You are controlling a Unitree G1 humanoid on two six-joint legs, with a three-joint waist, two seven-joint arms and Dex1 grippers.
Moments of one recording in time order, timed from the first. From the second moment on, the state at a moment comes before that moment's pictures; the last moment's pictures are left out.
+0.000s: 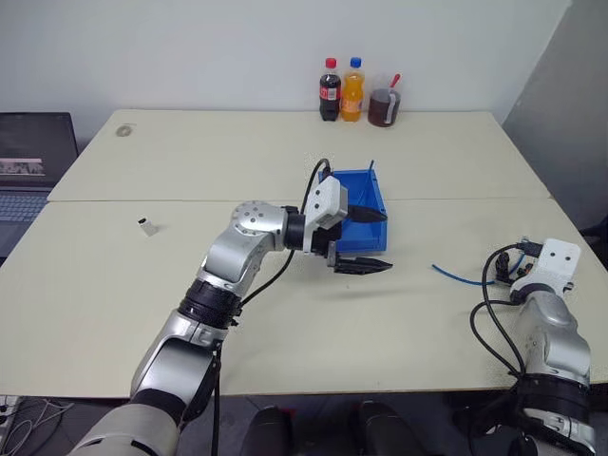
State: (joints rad) left arm -0.79 0.31 -0.28 0.19 -0.34 0.26 -1.22; right arm -0.26 -0.30 -0.45 0.12 0.18 0.45 -0.03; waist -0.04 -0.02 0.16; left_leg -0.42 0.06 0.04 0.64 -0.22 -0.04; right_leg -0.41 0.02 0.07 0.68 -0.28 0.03
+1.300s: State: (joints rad) left arm -0.13 0.78 0.11 -0.27 -0.50 0.42 -1.27; right arm -0.33 -0.84 0.09 -0.24 0.47 0.65 1.07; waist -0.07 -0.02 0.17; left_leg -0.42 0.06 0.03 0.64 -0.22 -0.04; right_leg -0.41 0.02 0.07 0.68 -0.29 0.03
